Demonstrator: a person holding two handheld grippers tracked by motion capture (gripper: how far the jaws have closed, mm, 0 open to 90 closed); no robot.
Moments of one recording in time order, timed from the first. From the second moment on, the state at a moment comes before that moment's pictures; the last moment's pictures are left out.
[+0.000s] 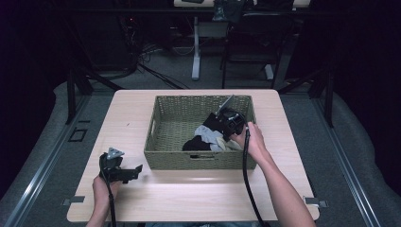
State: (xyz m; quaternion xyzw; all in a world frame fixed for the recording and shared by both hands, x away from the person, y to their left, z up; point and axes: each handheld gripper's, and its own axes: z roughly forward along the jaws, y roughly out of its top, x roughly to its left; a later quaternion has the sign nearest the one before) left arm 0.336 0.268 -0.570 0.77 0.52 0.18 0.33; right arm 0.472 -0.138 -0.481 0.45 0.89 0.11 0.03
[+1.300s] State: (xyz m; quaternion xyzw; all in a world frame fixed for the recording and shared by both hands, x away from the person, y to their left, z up) left arm 0.335 0.267 -0.569 0.77 0.52 0.19 0.33; right arm 0.471 -0.157 -0.364 0.45 0.87 0.18 0.07
